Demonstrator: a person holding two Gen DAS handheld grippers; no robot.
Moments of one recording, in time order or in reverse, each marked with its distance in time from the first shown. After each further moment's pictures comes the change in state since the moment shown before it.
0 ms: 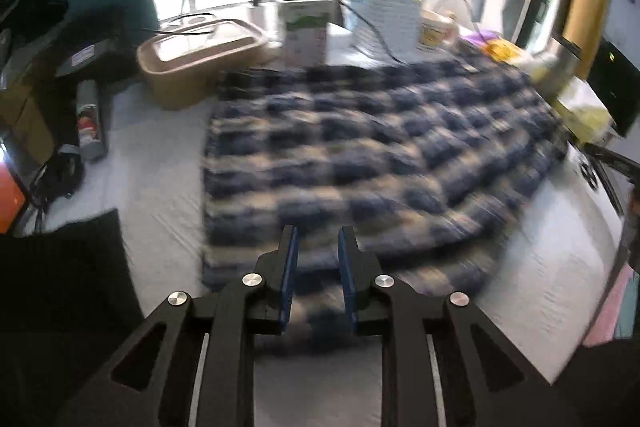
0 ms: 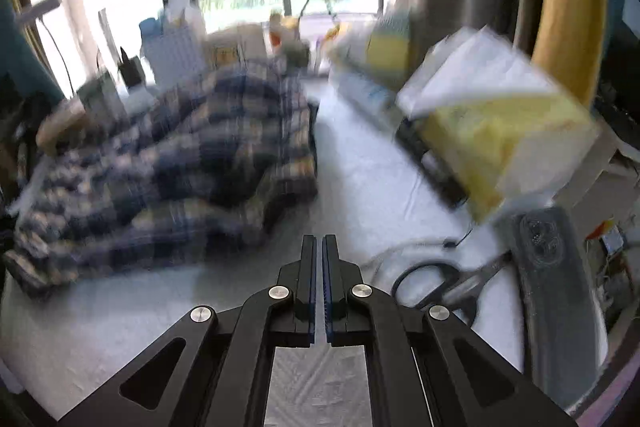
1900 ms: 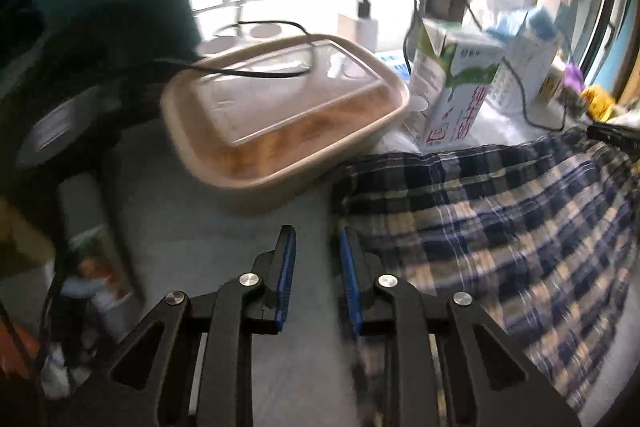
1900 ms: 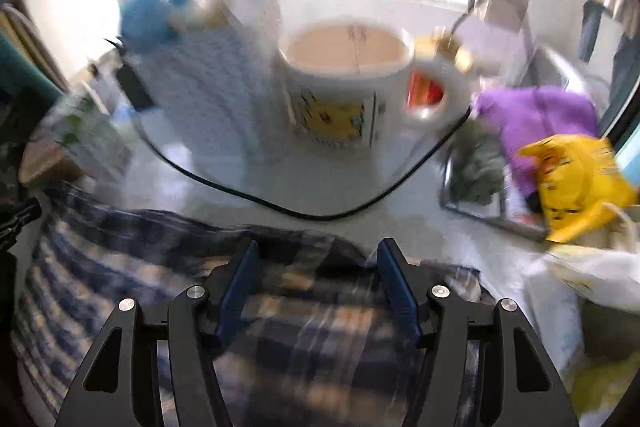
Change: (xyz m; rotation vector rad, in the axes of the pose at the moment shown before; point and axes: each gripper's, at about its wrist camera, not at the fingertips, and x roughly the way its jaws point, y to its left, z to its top) left arm 0.062 0.118 0.094 -0.049 0.026 0.098; right arm 0.161 0.110 0.173 -0.193 0.128 0.166
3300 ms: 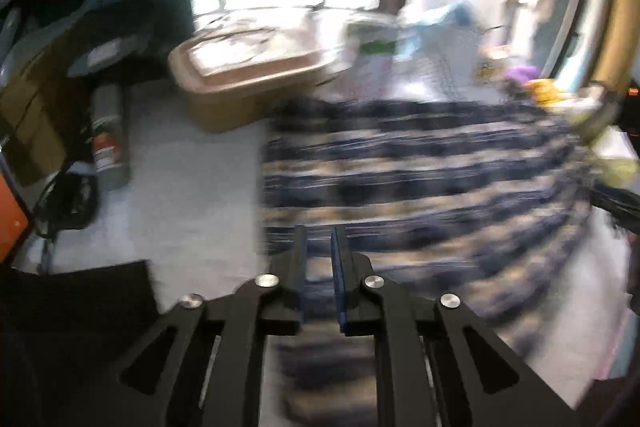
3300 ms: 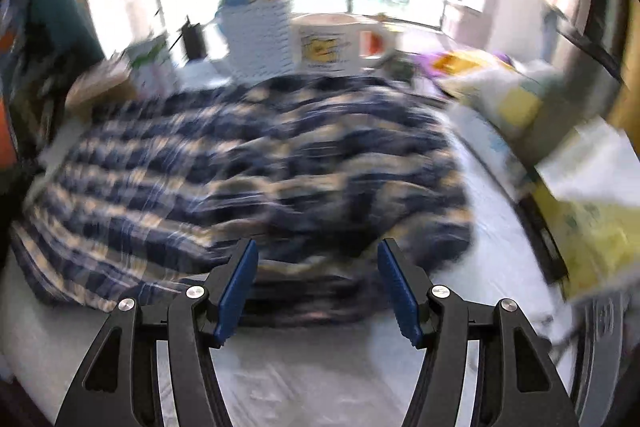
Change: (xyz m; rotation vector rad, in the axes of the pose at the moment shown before) left arm -0.067 -0.069 -0.076 -0.015 -0.069 -0.094; right arm -0.095 0.016 -0.171 0.037 -0.094 -0.079
